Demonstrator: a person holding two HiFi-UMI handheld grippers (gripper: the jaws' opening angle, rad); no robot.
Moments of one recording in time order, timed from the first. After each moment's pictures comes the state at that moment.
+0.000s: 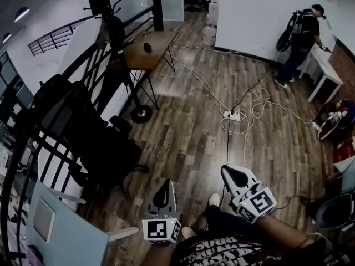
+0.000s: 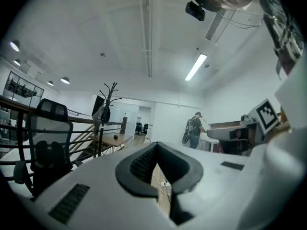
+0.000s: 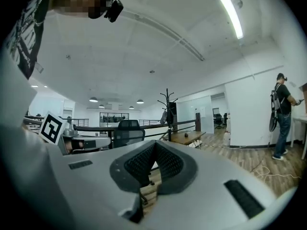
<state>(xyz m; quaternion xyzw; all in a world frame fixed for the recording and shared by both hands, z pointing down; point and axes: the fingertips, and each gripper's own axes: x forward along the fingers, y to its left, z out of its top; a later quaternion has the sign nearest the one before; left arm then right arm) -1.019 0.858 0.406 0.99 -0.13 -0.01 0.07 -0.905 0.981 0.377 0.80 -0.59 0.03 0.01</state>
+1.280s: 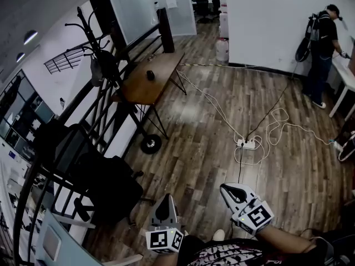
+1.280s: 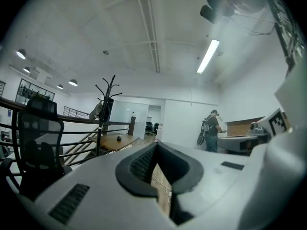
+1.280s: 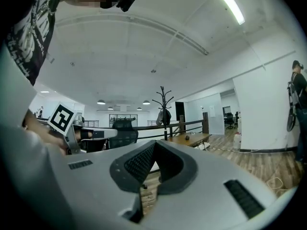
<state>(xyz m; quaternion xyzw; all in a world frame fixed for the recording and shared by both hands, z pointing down) -0.740 0.808 0.385 0.98 -0.20 0.00 0.07 -0.623 0.937 0.379 0.76 -0.65 0.04 0.03</state>
